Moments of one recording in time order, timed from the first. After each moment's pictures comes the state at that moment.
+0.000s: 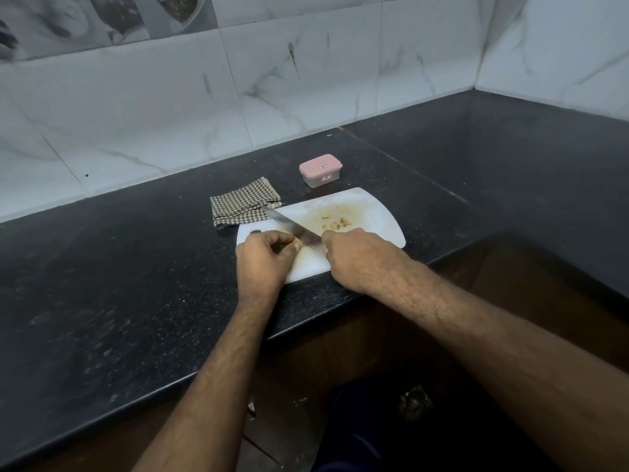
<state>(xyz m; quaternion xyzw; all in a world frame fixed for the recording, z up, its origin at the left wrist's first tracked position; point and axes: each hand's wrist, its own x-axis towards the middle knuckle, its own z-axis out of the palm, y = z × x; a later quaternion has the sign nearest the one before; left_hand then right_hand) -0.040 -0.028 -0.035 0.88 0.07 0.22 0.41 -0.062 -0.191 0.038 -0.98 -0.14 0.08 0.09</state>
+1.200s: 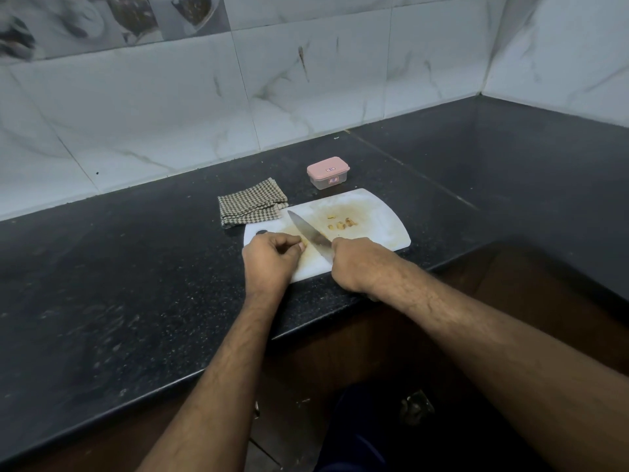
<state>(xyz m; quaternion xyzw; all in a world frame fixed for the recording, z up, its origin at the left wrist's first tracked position) -0.034 -0.023 -0.039 0.86 0.09 0.22 0.46 -0.062 -0.179 0.041 -0.98 -0.09 0.16 0.11</state>
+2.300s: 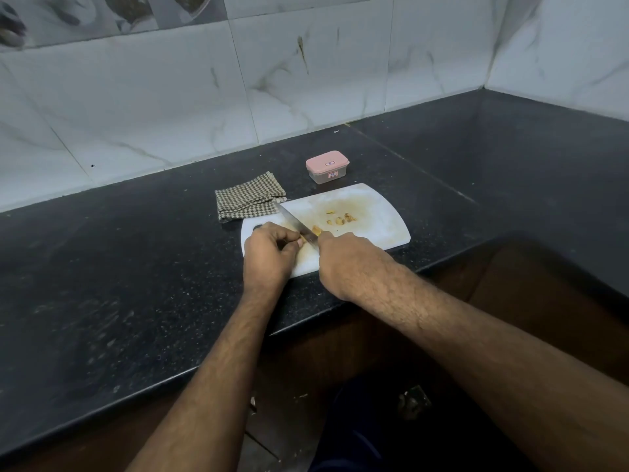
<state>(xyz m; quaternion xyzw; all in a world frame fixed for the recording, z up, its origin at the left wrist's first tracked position) -0.026 -0.020 -0.048 0.86 0.06 0.21 0.46 -0.070 -0.167 0.032 -0.99 -0.13 0.08 0.06</state>
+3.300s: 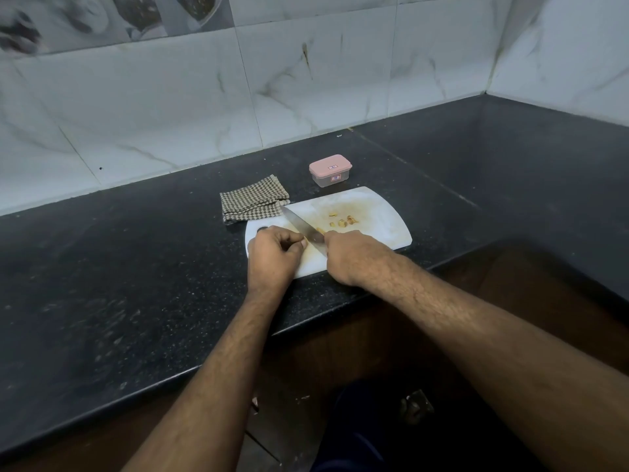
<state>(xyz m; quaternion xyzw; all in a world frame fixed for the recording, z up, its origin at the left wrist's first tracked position) -0.030 -0.022 -0.043 0.87 0.07 0.21 0.45 -0.049 -0.171 0.032 -0.98 -0.11 0.13 0.10</state>
